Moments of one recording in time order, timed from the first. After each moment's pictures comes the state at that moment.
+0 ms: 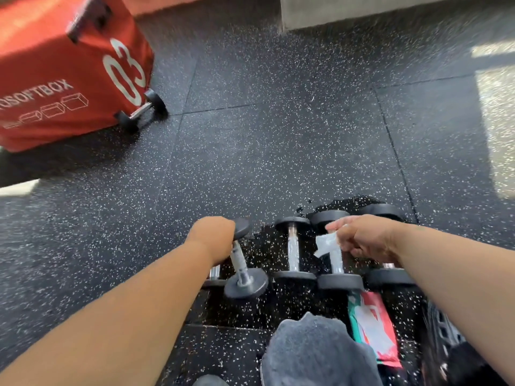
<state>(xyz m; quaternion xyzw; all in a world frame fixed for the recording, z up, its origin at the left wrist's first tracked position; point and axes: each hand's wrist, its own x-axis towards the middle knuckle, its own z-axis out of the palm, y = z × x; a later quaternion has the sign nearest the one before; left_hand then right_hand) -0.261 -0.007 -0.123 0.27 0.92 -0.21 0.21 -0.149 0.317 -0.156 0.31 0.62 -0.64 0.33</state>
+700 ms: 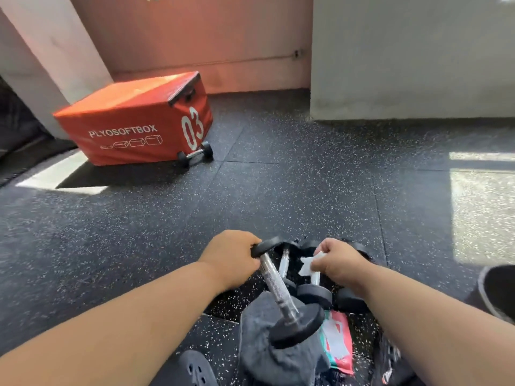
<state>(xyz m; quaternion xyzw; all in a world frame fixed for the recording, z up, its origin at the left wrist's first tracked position) -0.022 0.016 0.065 0.20 0.97 0.10 0.08 0.008 0.269 -0.014 0.17 0.83 -0.51 0.14</state>
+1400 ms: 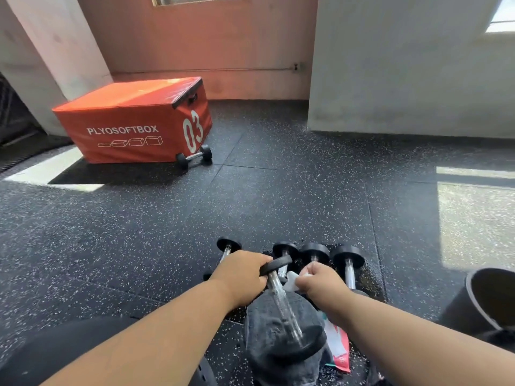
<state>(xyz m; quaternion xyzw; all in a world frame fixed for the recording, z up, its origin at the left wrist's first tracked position) 0.022 -0.007 0.036 0.24 0.96 0.14 0.10 0.061 0.199 -0.025 0.20 0.76 -0.61 0.12</state>
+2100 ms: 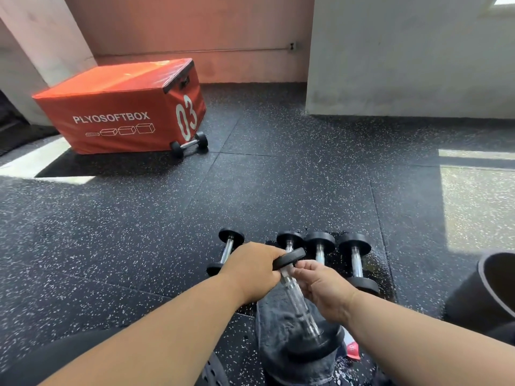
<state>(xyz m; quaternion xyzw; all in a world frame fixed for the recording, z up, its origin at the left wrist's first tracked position) 0.006 -0.011 0.034 0.30 0.94 0.15 0.09 0.050 0.169 -0.042 0.19 0.53 -0.80 0.18</state>
